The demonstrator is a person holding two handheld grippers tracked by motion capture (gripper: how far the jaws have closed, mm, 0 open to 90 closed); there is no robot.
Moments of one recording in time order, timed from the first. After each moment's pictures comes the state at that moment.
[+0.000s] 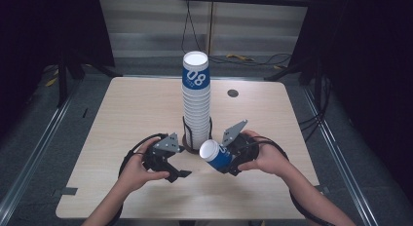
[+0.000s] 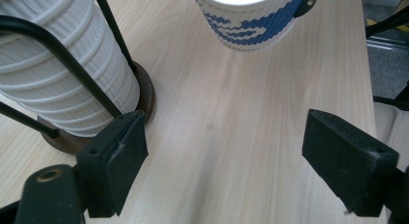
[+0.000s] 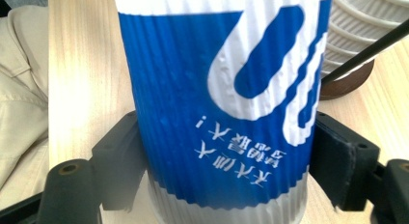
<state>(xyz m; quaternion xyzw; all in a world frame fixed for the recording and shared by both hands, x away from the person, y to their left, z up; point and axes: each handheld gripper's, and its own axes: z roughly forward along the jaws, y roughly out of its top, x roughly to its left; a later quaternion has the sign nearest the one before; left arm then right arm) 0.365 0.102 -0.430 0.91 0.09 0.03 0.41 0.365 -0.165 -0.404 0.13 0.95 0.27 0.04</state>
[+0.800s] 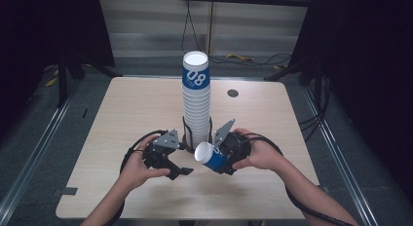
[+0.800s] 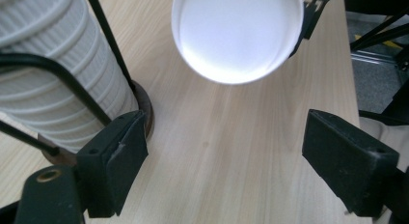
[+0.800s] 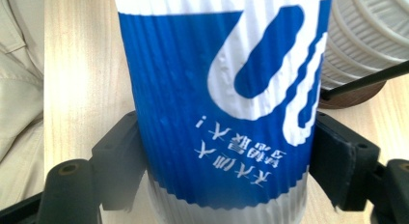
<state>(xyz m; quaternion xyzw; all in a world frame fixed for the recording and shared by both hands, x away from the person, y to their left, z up) 0.367 0.100 -0.418 0.90 0.09 0.01 0.43 0.372 -0.145 -0.402 0.10 0.97 0.22 0.03</state>
